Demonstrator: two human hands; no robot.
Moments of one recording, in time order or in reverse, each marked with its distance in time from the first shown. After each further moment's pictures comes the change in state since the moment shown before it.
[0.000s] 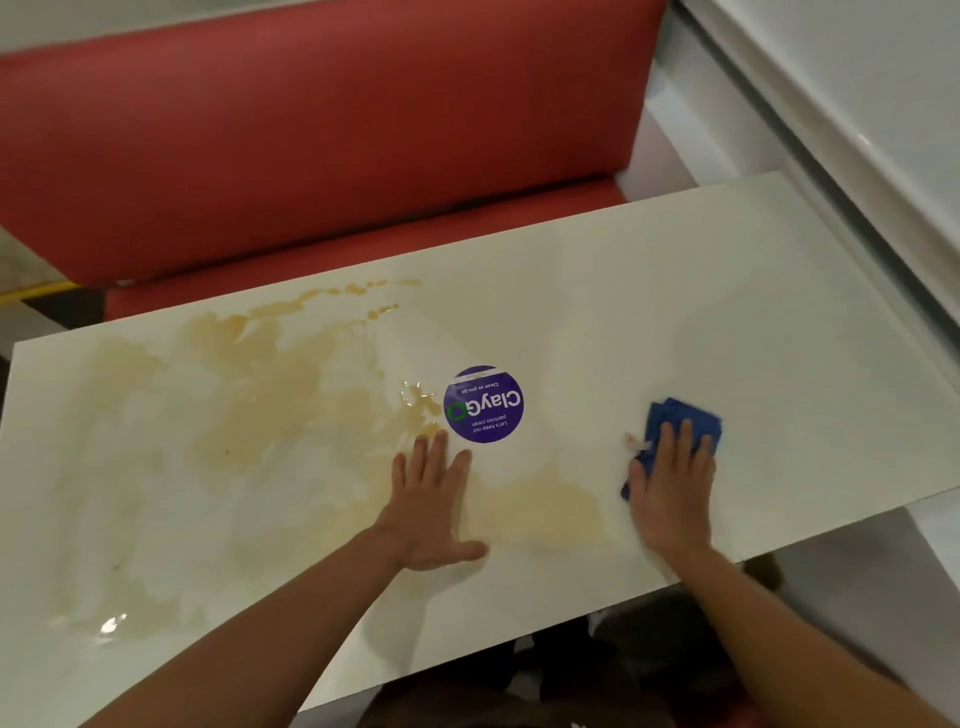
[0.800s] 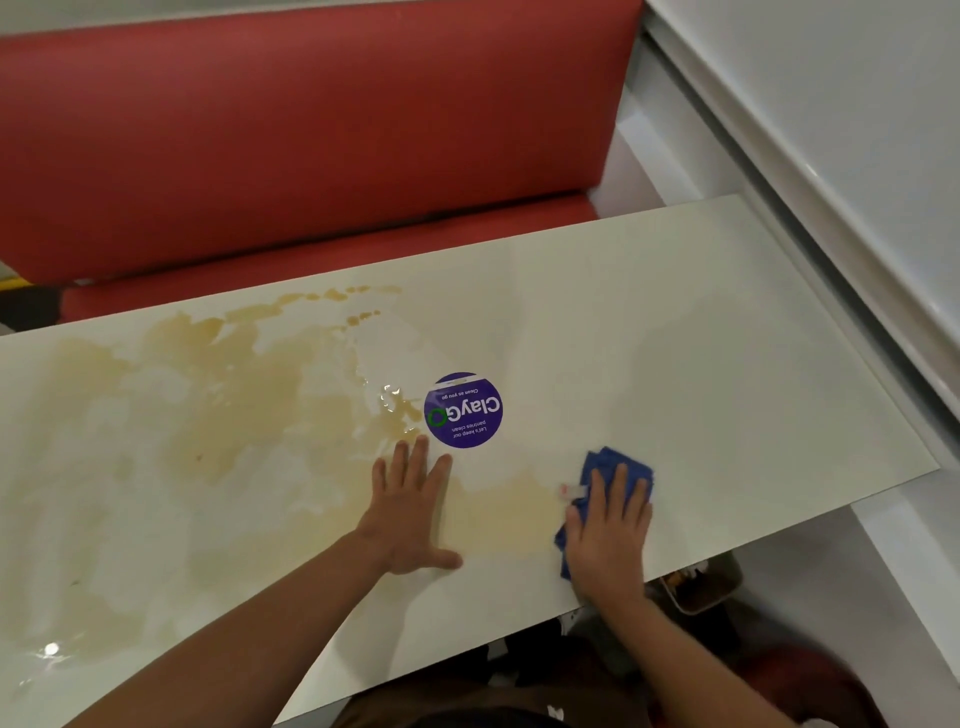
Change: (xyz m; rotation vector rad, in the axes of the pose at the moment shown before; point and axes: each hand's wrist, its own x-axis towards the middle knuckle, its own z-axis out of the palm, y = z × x) left_hand 0.002 0.000 0.000 0.012 -0.008 -0.009; right_hand -0.063 -0.026 0.026 -0.069 -0.032 -0.054
